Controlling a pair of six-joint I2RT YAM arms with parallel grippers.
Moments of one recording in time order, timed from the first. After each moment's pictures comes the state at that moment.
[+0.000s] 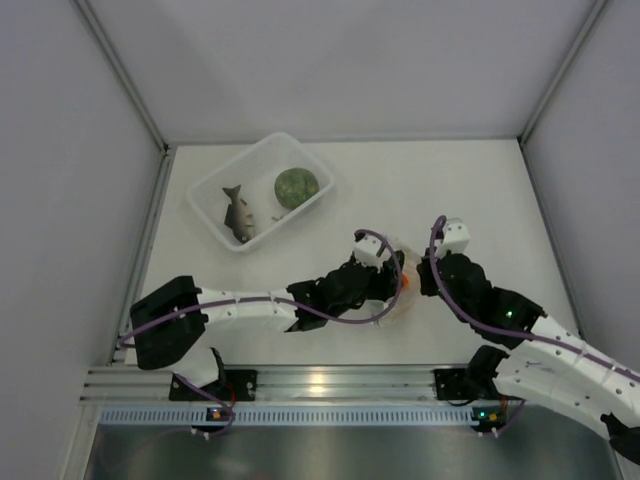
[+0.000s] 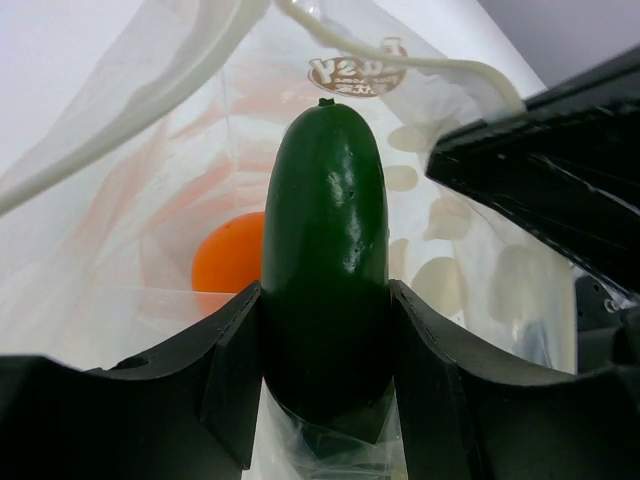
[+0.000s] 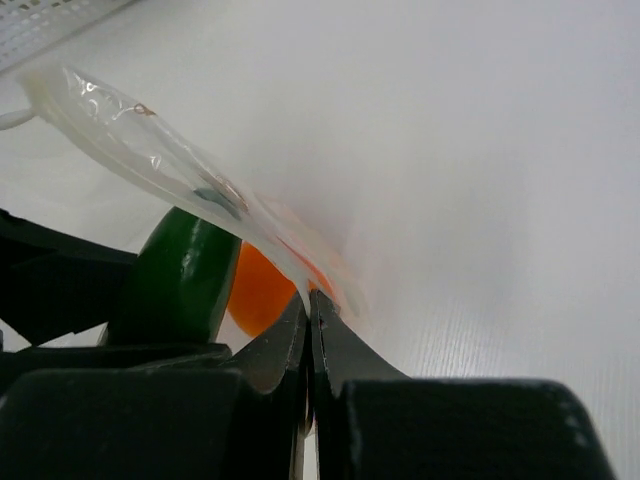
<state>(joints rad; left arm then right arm) -1.20 1.56 0.88 0.34 -0.33 -0.52 0.86 0.67 0.66 -0.52 0.52 0.40</state>
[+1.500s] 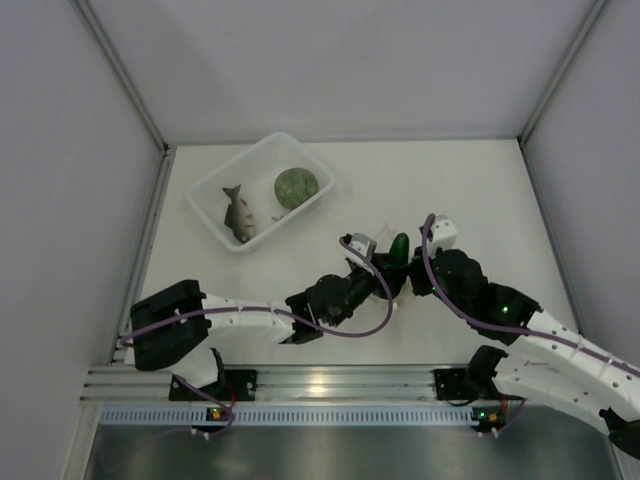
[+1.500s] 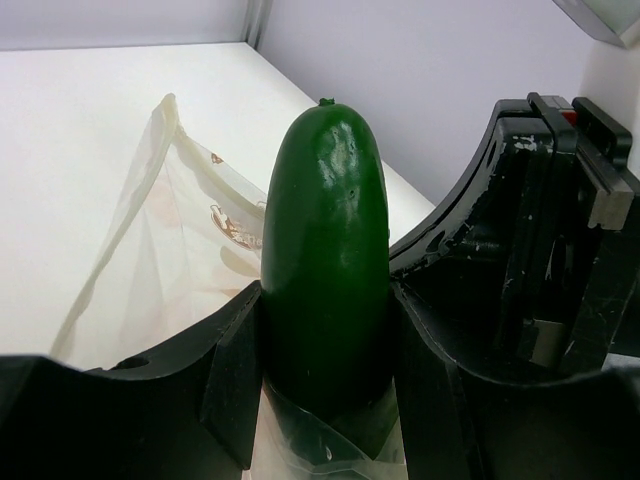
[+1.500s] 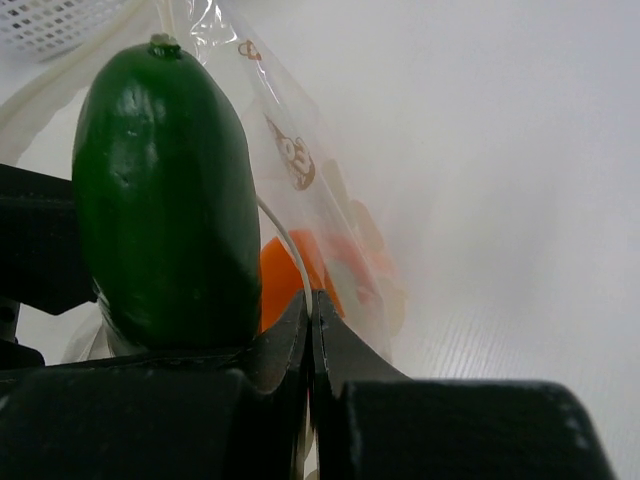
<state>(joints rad) -1.24 1.55 0.75 0.88 -0.44 -0.36 0.89 0.72 0.67 -0.44 0.38 0.37</state>
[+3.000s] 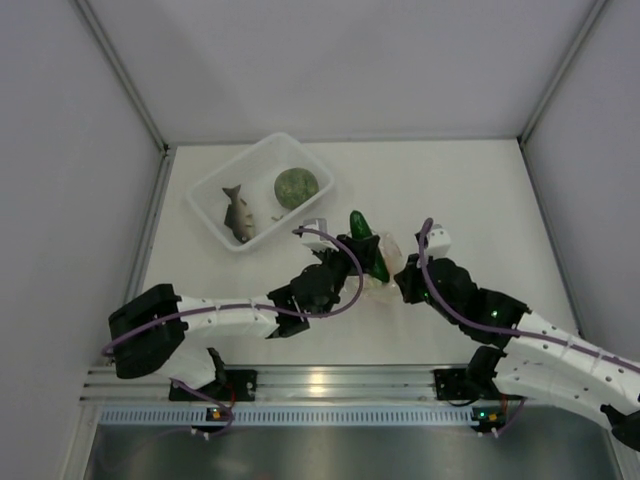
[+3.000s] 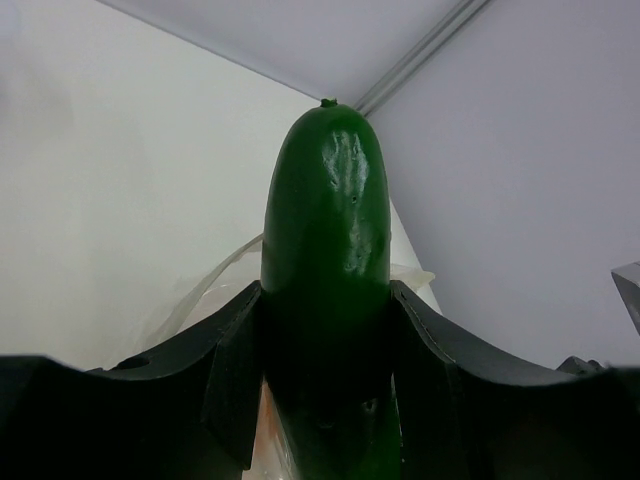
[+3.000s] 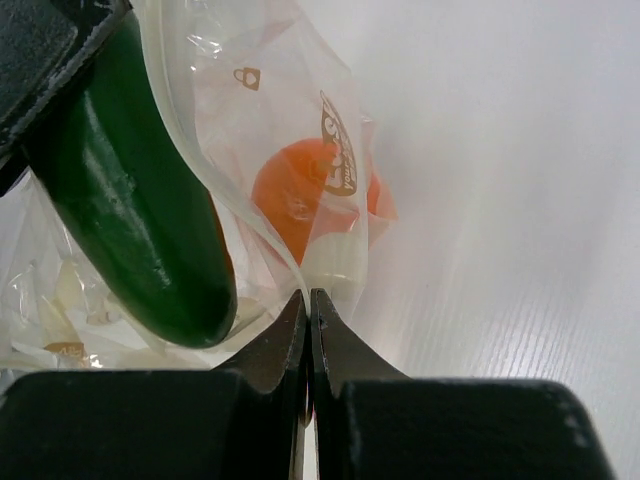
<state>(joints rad) -1.17 1.44 0.72 0.78 -0.73 -0.70 0.94 0.73 0.62 -0.41 0.39 0.52</state>
